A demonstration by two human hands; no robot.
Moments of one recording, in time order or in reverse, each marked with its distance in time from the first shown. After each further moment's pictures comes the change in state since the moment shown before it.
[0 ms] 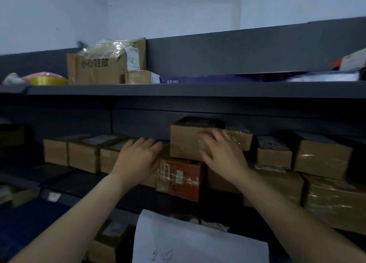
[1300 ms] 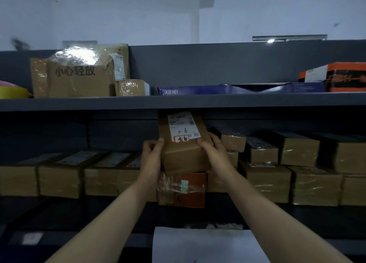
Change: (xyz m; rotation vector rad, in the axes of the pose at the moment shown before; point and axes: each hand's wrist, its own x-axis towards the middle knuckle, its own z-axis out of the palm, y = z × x) left_hand 0.036 -0.003 0.008 -1.826 -0.091 -0.966; right_hand 0.032 -0.071 0.003 1.207 0.133 0.945
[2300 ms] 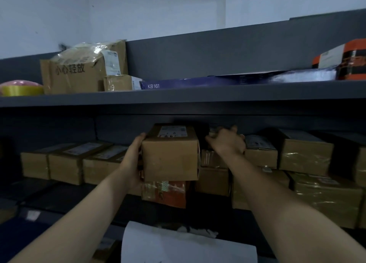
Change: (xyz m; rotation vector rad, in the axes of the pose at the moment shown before) left_hand -0.015 -0.003 0.042 -0.060 0.131 -0.330; right_hand 0.099 0.006 -0.086 -1.179 0.161 -0.103
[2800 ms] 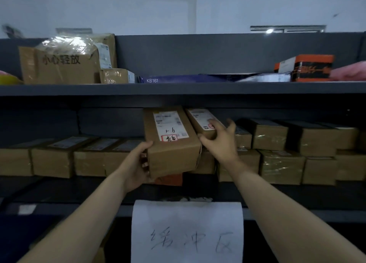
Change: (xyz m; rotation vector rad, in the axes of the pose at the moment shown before) left_hand -0.033 -0.018 -0.052 0.016 -0.409 -0.098; right_hand -0.104 0.001 -0.020 0.416 0.242 -0.118
